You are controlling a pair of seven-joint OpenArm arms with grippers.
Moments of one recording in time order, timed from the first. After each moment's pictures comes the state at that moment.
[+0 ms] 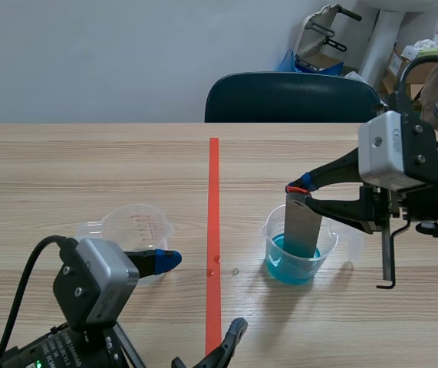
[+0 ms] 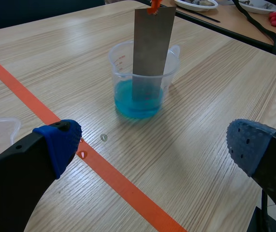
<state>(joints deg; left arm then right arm) 20.2 -34.5 40.4 94.3 -14.4 -7.4 -25.1 12.5 57.3 -44.4 91.4 -3.3 27.9 34.4</state>
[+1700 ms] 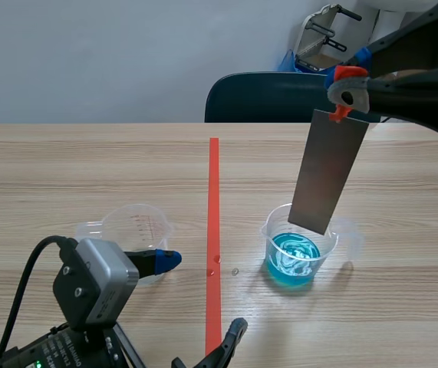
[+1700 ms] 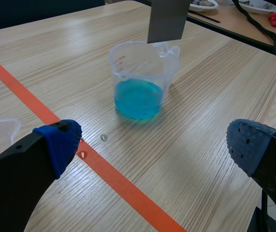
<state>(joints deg) 20.2 -34.5 40.4 94.3 -14.4 -7.4 -25.1 12.4 71.8 -27.7 106.3 11.5 43.5 36.1</state>
